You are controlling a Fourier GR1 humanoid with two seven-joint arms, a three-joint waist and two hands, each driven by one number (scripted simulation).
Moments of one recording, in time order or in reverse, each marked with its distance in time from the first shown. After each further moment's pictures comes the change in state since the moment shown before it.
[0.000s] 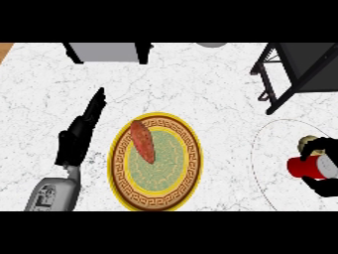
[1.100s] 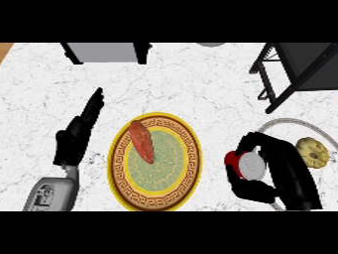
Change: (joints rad) left arm -0.001 0.001 0.020 0.015 0.004 -0.013 -0.015; right arm 0.037 0.431 0.315 -0.470 -0.031 -0.197 0.511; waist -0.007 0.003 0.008
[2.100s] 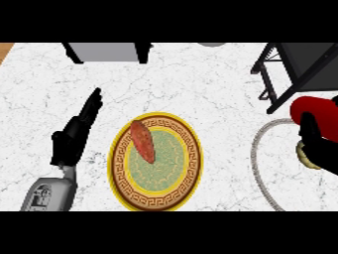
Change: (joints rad) left arm 0.004 0.008 0.011 -0.002 0.008 -0.019 -0.009; right arm -0.449 -0.123 -0.245 -0.337 0.027 0.125 0.458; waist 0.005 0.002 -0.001
